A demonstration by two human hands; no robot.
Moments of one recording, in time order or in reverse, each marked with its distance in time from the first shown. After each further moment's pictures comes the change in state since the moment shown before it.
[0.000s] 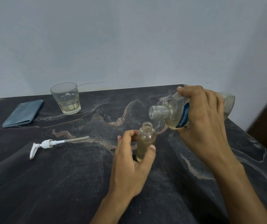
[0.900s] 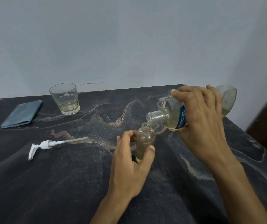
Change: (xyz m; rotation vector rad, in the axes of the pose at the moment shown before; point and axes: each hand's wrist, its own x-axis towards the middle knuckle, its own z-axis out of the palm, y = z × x) left_hand 0.001 -0.002 0.000 -0.006 -0.004 -0.009; right_hand 0.003 -0.003 -0.003 -0.030 -0.017 -0.063
